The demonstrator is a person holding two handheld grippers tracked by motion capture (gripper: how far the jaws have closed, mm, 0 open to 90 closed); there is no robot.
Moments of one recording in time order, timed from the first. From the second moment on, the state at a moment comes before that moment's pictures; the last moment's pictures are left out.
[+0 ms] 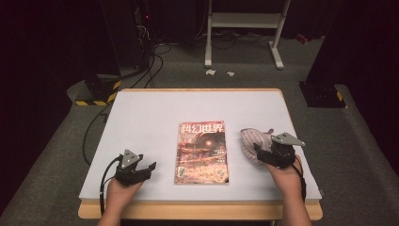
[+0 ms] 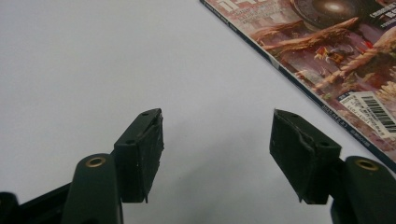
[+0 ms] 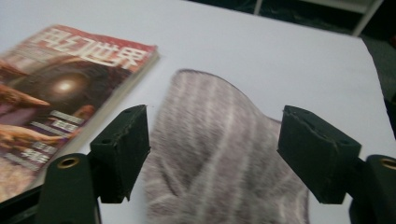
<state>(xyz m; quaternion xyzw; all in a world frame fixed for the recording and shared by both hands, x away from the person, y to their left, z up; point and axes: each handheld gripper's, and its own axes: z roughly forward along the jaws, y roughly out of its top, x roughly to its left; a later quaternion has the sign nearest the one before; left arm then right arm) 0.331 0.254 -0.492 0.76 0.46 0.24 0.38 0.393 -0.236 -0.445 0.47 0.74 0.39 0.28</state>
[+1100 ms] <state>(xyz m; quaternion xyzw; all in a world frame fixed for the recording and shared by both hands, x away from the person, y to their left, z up) 0.335 0.248 -0.492 0.76 0.46 0.22 0.40 0.395 -0.239 -0.473 0.49 0.76 0.37 0.23</state>
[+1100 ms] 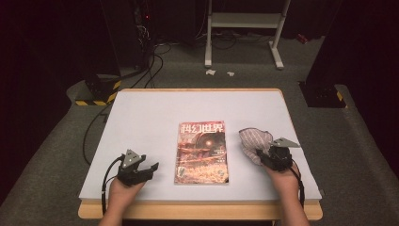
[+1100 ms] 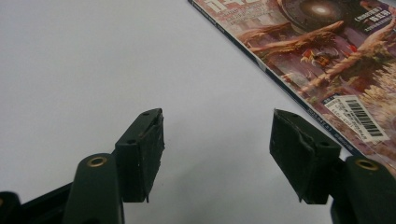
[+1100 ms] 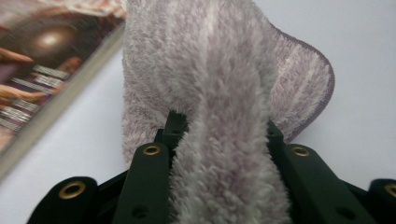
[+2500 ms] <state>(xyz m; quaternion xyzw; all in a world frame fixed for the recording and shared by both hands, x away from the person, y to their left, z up) 0.339 0.251 -0.492 0.75 0.47 0.23 0.40 0.361 -0.138 -0.466 0.37 0.82 0.41 0.16</state>
